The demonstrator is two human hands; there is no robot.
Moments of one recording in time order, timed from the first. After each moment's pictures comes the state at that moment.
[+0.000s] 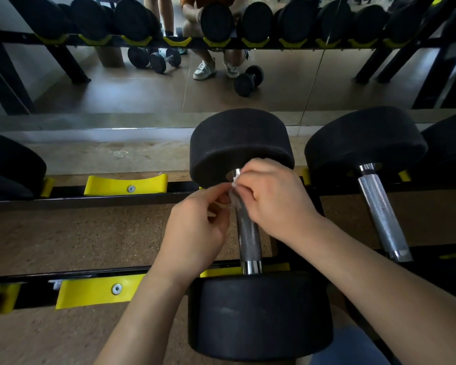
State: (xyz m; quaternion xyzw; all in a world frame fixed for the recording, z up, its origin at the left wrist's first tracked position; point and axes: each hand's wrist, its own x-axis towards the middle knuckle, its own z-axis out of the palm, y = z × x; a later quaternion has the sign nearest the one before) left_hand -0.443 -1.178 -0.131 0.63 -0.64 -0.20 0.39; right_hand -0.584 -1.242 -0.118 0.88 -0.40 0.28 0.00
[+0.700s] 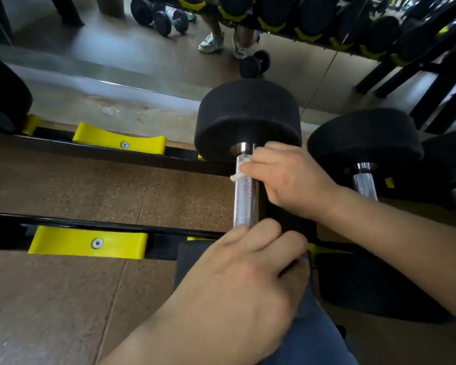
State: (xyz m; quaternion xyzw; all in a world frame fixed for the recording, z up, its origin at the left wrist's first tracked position) left_hand -0.485 -1.095 -0.115 0.43 -0.84 0.03 0.31; right_hand -0.607 -1.256 -0.105 0.96 -0.21 0.12 0.11
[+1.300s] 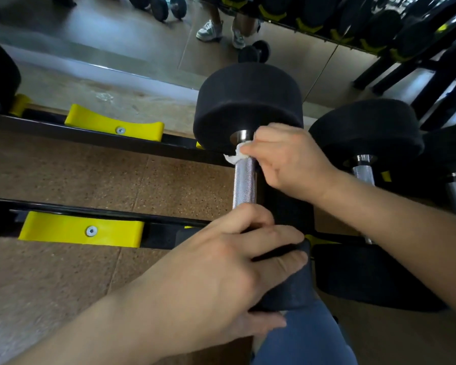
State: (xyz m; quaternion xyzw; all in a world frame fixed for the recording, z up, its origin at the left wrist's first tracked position) left_hand -0.458 -1.098 -0.129 0.38 -0.89 -0.07 0.26; right_hand -0.604 -1.261 -0.105 0.96 -0.21 0.15 0.10
